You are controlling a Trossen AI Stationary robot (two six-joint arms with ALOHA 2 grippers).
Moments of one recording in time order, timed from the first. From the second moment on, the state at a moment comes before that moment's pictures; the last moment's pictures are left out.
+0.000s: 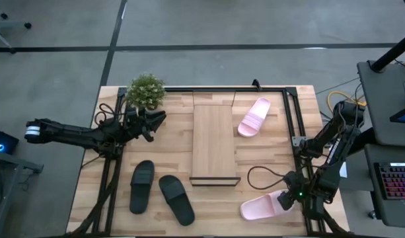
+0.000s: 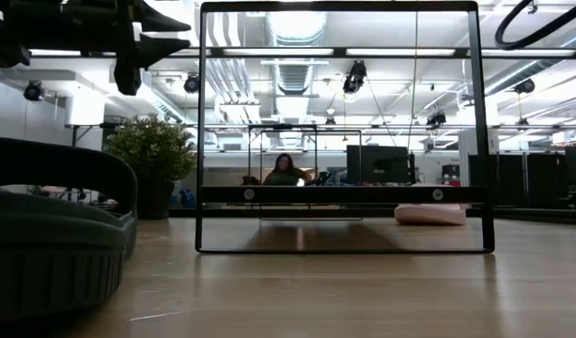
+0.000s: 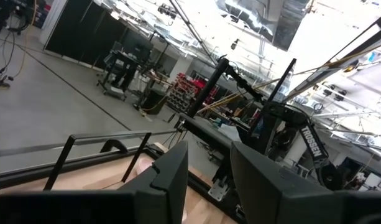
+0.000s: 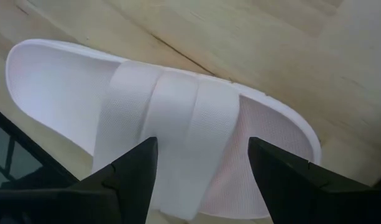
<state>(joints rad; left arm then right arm) 0.00 0.68 0.26 0.68 -0.45 -0.44 1.21 1.33 0.71 -0.71 0.30 2.25</state>
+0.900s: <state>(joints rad) 0.00 0.72 0.28 0.70 -0.49 -0.44 1.22 1.32 0.71 -0.68 0.35 2.24</state>
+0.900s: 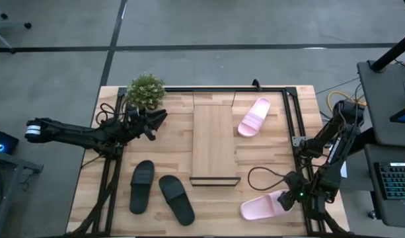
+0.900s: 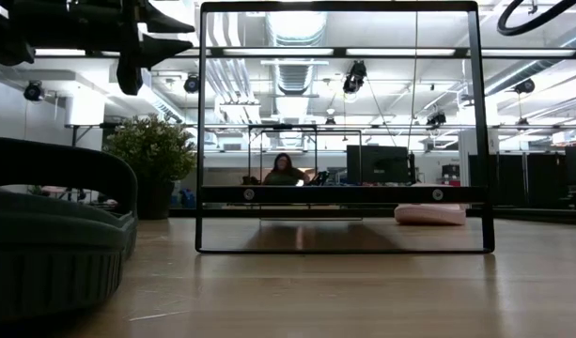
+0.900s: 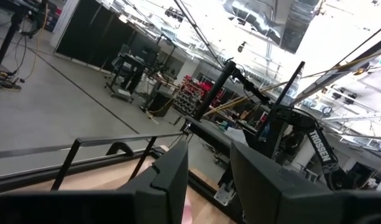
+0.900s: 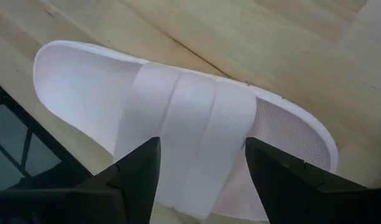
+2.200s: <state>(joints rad) 0.00 0.72 0.28 0.70 -0.50 -0.44 1.22 1.37 0.75 -0.67 0.32 2.21</state>
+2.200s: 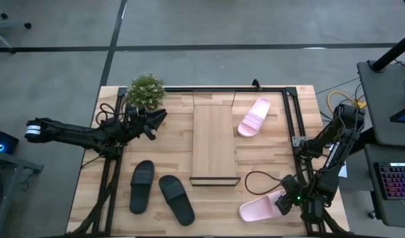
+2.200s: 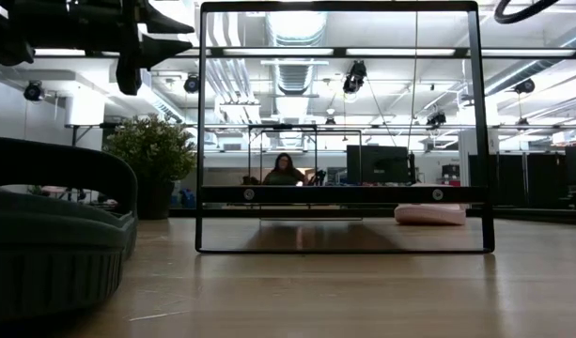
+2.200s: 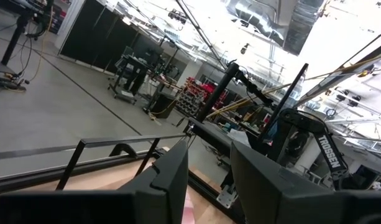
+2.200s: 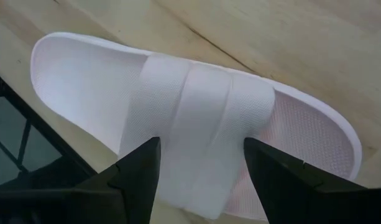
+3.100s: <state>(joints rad) 0.00 0.72 0.28 0.70 -0.50 -0.43 1.23 1.42 0.75 -0.54 0.35 2.18</state>
